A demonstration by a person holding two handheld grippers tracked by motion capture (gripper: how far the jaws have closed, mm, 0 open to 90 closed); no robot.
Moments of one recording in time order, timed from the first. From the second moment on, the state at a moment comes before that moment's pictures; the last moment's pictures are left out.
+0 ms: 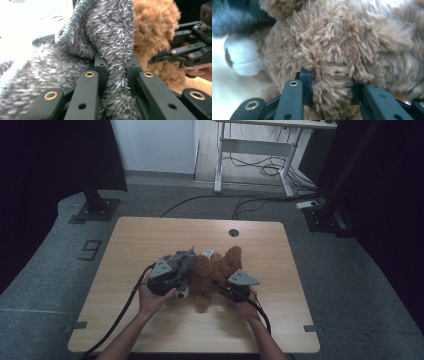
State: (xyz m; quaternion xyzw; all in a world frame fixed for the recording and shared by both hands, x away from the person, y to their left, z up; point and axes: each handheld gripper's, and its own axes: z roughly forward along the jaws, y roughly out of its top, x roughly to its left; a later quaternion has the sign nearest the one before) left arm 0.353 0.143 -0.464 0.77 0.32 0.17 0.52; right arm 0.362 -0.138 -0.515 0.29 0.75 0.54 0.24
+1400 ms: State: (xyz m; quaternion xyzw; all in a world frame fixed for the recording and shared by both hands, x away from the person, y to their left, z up) left arm 0.295 0.206 -0.437 0.74 0.37 0.24 0.51; right arm 0.324 -0.146 -0.544 0.29 0.77 0.53 0.21
